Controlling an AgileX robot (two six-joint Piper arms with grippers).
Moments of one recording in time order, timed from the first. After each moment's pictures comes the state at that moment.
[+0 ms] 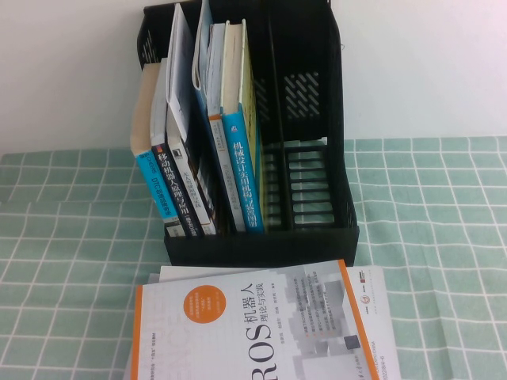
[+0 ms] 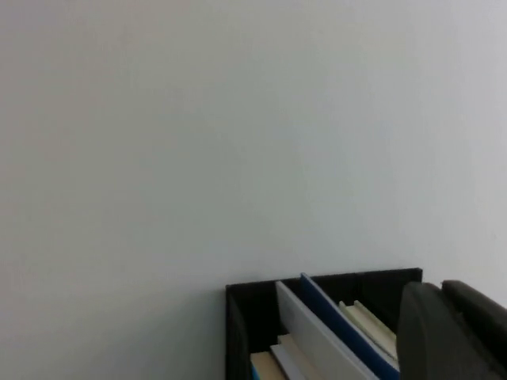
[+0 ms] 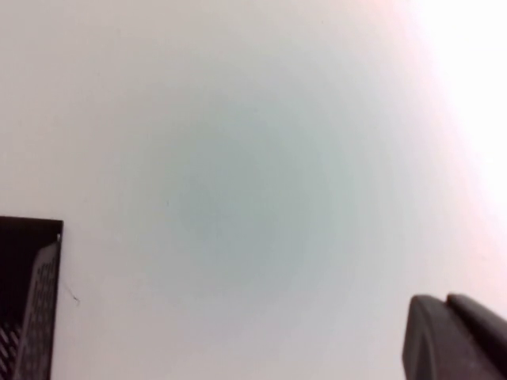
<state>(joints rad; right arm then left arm) -0.01 -0.01 -0.19 -0.11 -0.04 -0.06 -0.01 0.54 -0.68 1.59 -0.28 -1.83</state>
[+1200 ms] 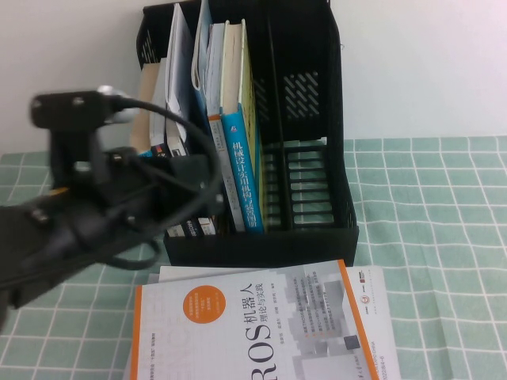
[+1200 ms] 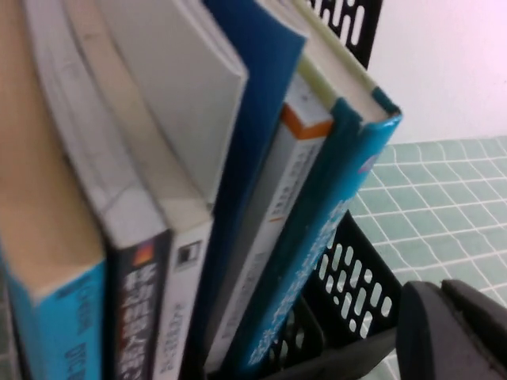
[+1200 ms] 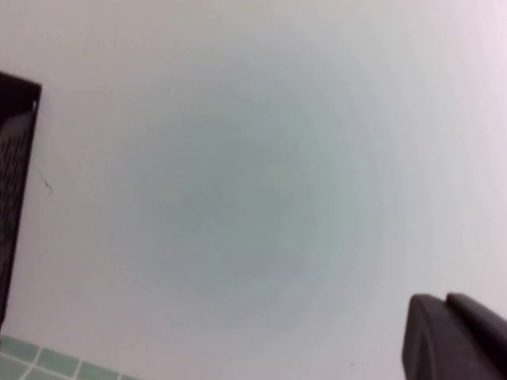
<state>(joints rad) -0.01 0.47 -0.37 -0.10 -0.10 -0.30 -0.54 1.15 -0.76 -1.21 0.06 0.82</state>
